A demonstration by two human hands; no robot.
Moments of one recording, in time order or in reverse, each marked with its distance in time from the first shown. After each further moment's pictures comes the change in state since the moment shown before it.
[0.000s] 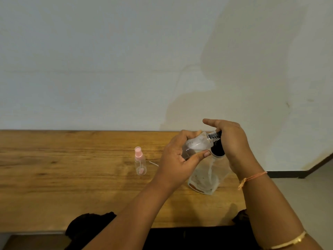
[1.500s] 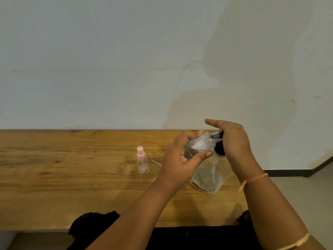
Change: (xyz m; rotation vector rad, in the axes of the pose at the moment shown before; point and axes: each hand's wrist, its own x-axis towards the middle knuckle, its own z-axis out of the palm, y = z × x) left_hand 0.000 -0.007 0.003 -0.035 0.006 0.014; right_hand -0.005 0.007 0.005 -0.218 0.026 -0.113
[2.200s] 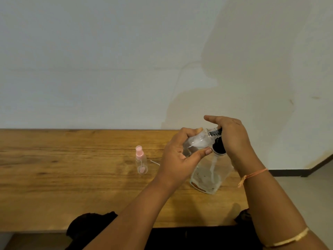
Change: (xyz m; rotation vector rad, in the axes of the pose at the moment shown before) left_hand 0.004 -0.001 -0.001 0.003 0.018 0.020; right_hand 0.008 -0.010 -0.001 0.122 -0.003 0.036
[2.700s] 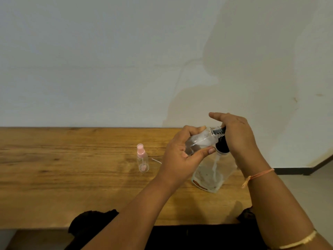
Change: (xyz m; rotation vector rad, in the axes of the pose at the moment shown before) left_hand 0.001 0.003 0.000 -0.020 -0.020 -0.010; right_hand -0.002 0.000 -0.003 -0.012 0.013 0.035
